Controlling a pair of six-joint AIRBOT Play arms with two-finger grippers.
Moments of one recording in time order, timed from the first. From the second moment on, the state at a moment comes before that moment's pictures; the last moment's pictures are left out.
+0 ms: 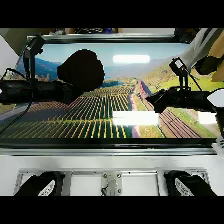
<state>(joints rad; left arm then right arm) -0.16 -0.95 1.29 0.95 -1.24 -1.31 0.04 -0.96 1.02 -0.77 1.09 0.76</state>
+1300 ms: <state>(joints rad) 0.01 -2.16 1.97 0.99 -0.90 -1.58 0.04 -0.96 1.02 -0.77 1.09 0.76</state>
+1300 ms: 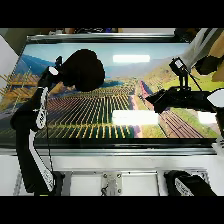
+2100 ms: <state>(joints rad) -0.19 -1.54 2.04 0.68 -0.91 -1.34 -0.01 -0.91 1.06 -0.60 0.95 0.74</state>
